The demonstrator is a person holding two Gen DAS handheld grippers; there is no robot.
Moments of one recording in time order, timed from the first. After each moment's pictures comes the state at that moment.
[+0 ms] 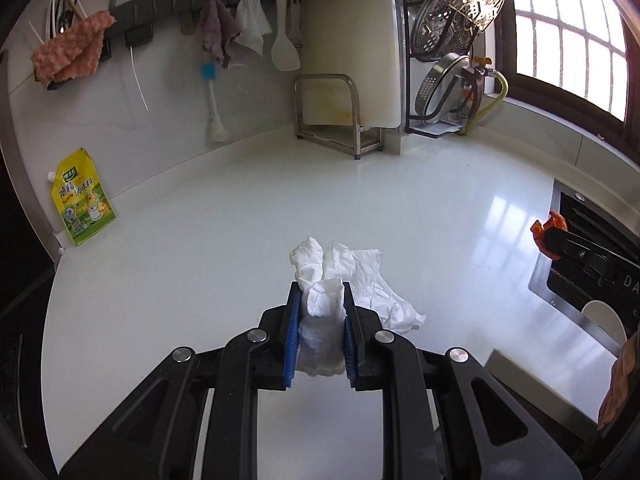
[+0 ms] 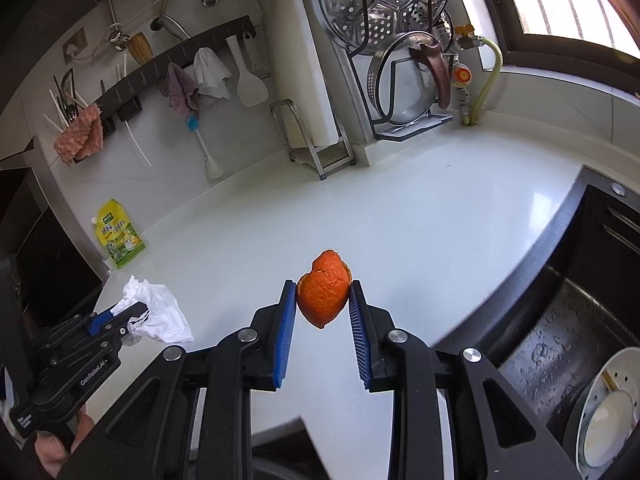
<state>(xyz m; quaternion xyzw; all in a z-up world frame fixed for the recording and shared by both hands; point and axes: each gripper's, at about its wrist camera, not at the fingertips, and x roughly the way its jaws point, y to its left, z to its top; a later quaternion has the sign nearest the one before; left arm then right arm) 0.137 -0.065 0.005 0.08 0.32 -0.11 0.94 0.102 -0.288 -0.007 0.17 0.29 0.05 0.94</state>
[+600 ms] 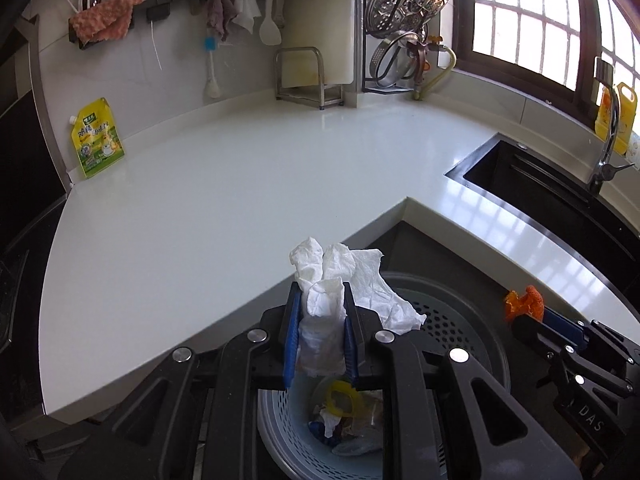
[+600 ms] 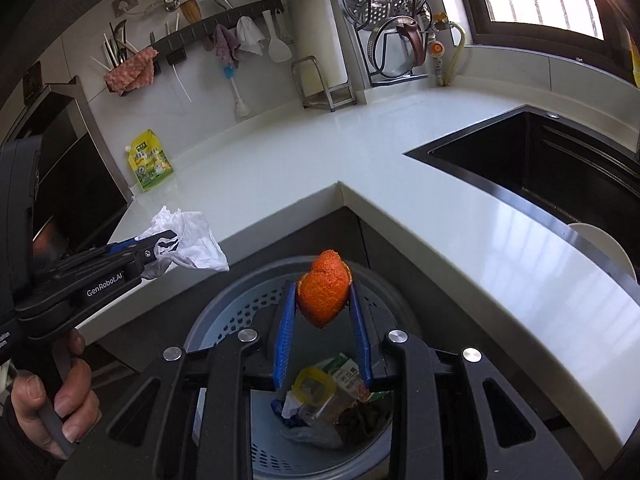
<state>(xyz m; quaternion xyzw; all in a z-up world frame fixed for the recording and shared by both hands) -0.030 -0.044 -0.027 0.07 0.36 -0.14 0.92 -0.099 -0.216 -0.064 0.13 0.34 0.04 0.93</state>
